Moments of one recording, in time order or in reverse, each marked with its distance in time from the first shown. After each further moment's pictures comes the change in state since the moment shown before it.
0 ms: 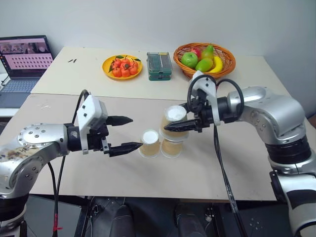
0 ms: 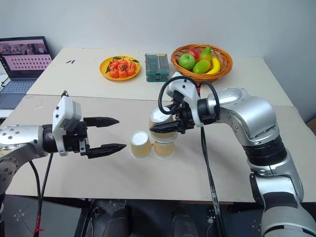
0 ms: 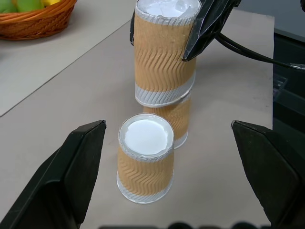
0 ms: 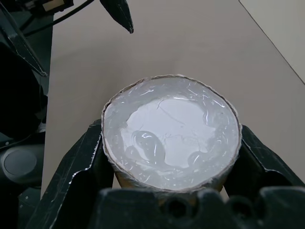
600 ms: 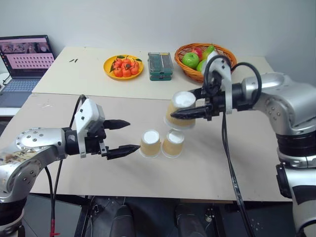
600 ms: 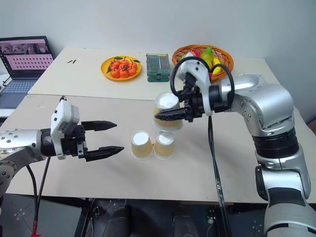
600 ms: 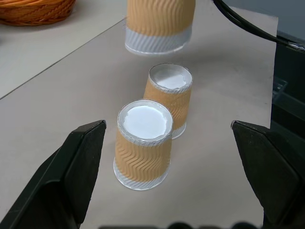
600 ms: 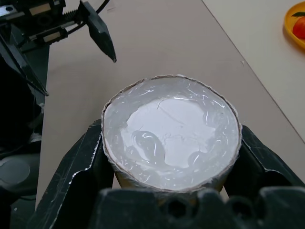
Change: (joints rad) left arm 0.058 0.004 0.037 -0.005 -0.013 0.015 -0.004; right arm 0.010 -0.044 -0.038 0.027 0.008 -0.002 0.044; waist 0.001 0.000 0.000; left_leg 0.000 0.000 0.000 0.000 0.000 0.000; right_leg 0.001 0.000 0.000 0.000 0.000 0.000
